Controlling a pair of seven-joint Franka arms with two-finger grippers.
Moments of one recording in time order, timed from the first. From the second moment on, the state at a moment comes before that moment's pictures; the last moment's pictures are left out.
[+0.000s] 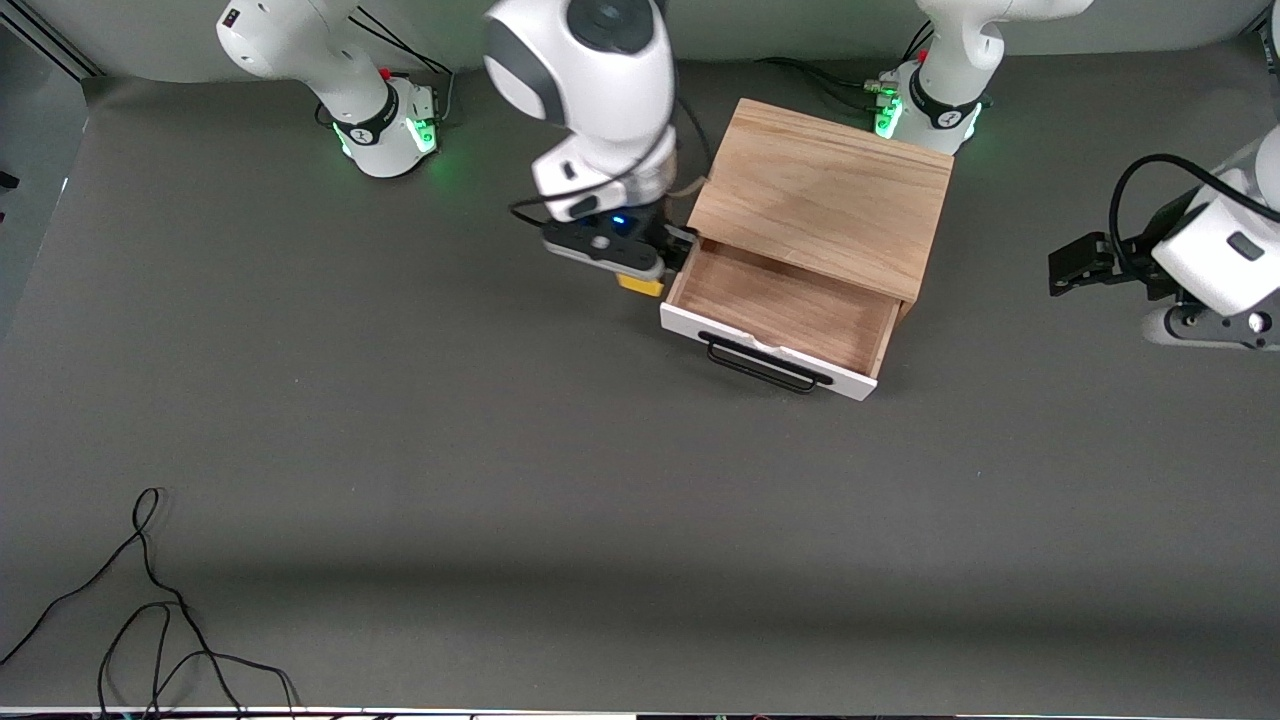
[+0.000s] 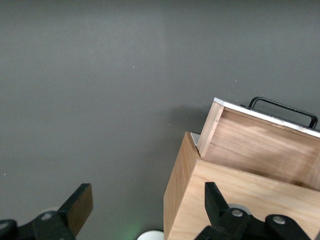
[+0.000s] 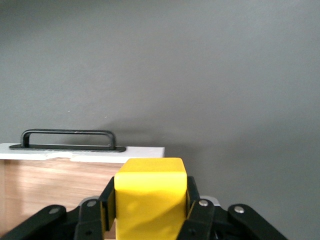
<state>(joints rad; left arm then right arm) -0.09 0.10 -0.04 -1.43 0.00 1.44 -0.06 0.98 0.50 -0.15 -1.26 0.04 1.80 1.26</state>
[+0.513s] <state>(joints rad) -0.03 -0.05 -0.09 -1.64 0.01 1.56 -0.05 1.01 0.69 -0.11 -1.09 0.04 1.81 1.37</state>
